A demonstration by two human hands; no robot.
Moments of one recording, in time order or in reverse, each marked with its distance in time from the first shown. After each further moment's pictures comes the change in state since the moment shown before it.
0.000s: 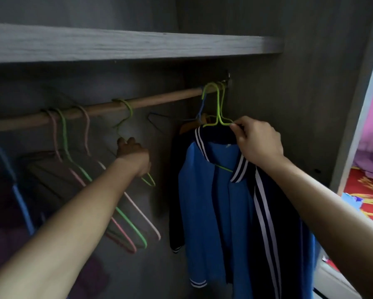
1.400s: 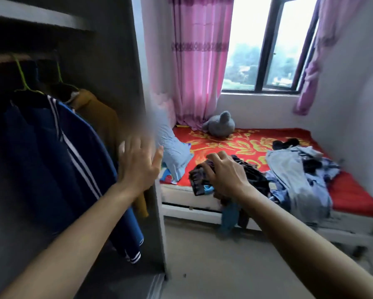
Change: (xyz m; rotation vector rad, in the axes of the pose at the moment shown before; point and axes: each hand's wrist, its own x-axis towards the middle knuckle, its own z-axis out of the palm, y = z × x) left_hand -0.324 0.231 -0.119 -1.162 0.604 0.619; right_hand -0.401 0.055 -0.235 -0.535 -0.123 0.498
